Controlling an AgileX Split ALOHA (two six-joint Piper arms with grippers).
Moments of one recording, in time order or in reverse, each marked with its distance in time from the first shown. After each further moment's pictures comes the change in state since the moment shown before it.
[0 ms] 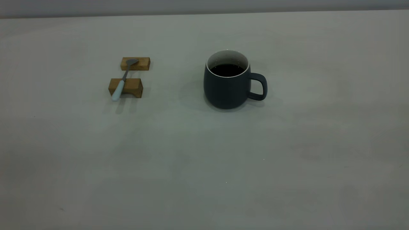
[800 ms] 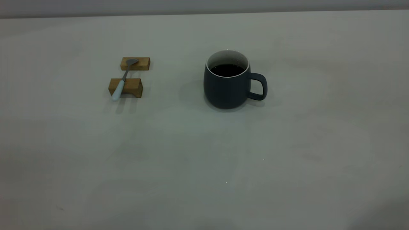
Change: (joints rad) left arm 0.000 0.000 0.000 0.000 0.000 0.000; right arm 0.406 0.710 -0.339 -0.047 0.075 0.031
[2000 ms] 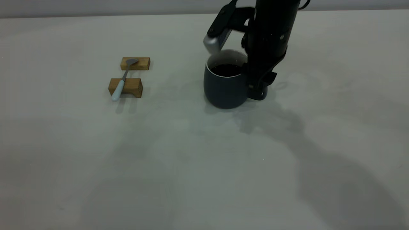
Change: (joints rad) left arm 0.000 0.000 0.000 0.000 0.000 0.000; right arm 0.062 1.613 -0.718 -0.018 -0.596 -0.594
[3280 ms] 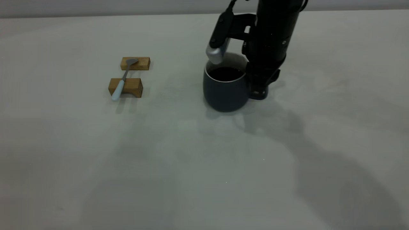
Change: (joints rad) left arm 0.000 0.000 0.000 0.000 0.000 0.000; right arm 0.000 0.037 0.011 -0.022 -0.096 -0.103
